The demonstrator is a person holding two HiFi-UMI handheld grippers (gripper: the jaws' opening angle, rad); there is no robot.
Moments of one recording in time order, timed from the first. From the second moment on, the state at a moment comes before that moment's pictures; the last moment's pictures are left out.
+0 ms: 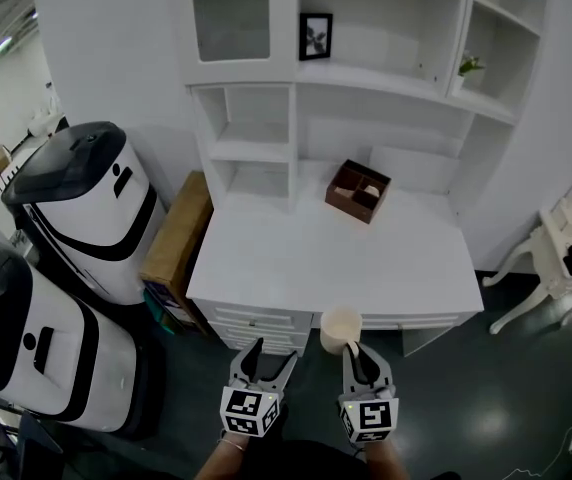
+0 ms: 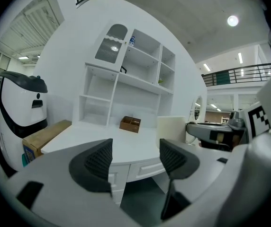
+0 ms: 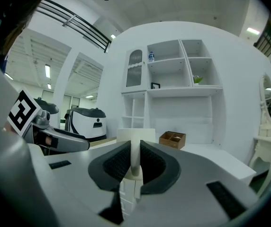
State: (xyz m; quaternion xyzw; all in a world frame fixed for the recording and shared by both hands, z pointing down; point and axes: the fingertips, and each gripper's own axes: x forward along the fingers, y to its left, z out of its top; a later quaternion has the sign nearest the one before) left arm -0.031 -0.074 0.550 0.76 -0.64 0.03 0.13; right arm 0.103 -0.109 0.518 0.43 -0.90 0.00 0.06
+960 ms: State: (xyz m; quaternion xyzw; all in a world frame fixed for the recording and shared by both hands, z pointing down) left arm -0.142 -0.263 0.516 0.80 -0.58 0.02 0.11; right arm -0.002 -0.262 0.492 0.49 -0.87 -0.01 0.06
